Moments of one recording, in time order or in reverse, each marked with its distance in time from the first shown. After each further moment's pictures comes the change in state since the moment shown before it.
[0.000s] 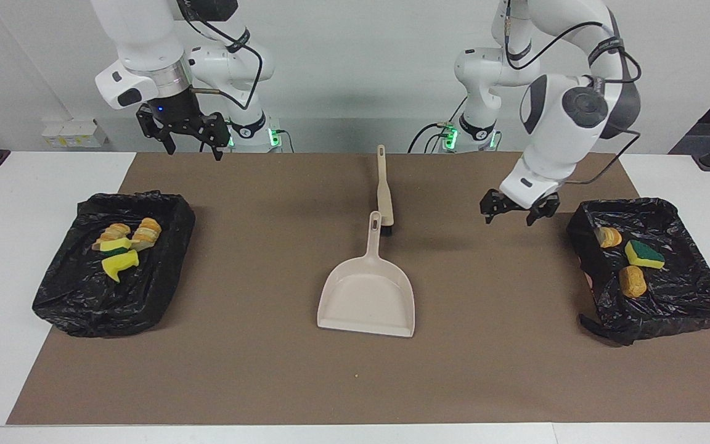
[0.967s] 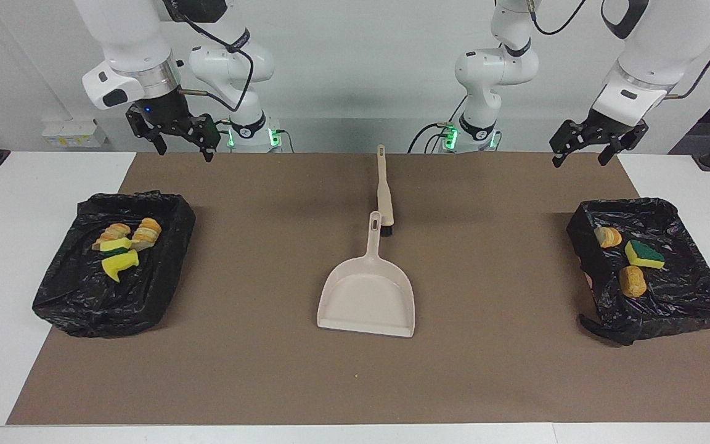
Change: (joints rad) left arm 0.022 -0.023 0.021 0.296 0.000 -0.338 0.000; right arm -0.003 0.000 0.000 0.000 0.003 0.000 0.000
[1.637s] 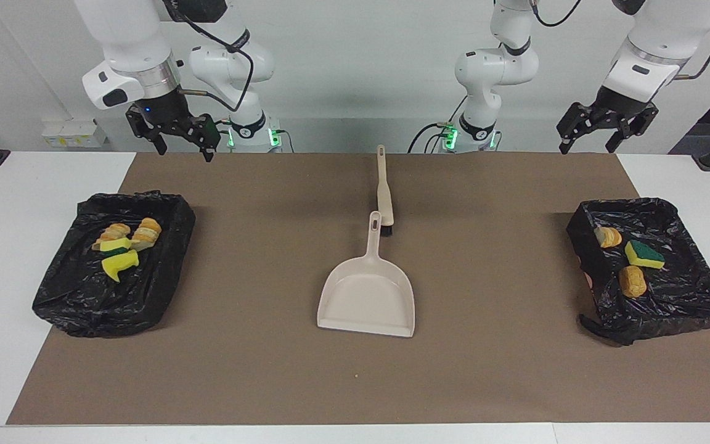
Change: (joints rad) left arm 0.000 -0.034 0.002 0.002 -0.013 0.000 0.011; right arm 0.000 0.000 0.000 0.000 0.000 0.000 0.000
